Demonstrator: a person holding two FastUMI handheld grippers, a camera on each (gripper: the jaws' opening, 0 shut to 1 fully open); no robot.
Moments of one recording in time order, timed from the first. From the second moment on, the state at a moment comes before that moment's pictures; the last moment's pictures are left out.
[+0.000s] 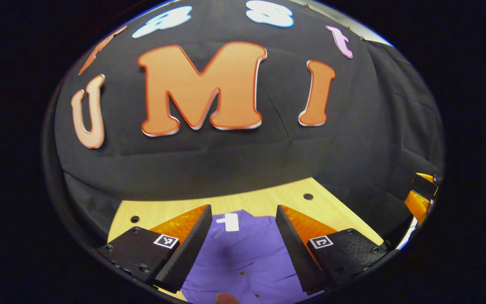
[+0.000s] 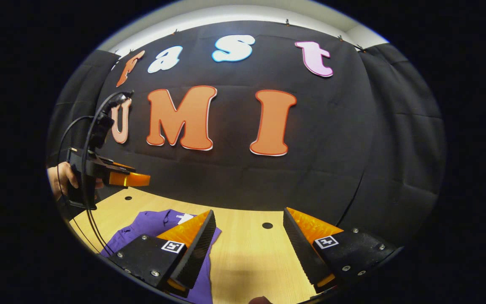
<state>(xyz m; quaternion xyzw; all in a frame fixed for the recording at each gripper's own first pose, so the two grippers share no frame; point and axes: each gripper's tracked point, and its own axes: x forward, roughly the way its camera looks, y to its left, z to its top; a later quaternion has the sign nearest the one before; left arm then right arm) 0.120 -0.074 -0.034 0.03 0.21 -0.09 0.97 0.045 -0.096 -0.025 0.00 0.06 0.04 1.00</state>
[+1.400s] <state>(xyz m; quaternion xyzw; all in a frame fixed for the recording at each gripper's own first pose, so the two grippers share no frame) -0.143 0.077 -0.067 0.05 0.10 0.01 0.99 -0.094 0.022 -0.134 0.01 0.17 0.04 0.98</state>
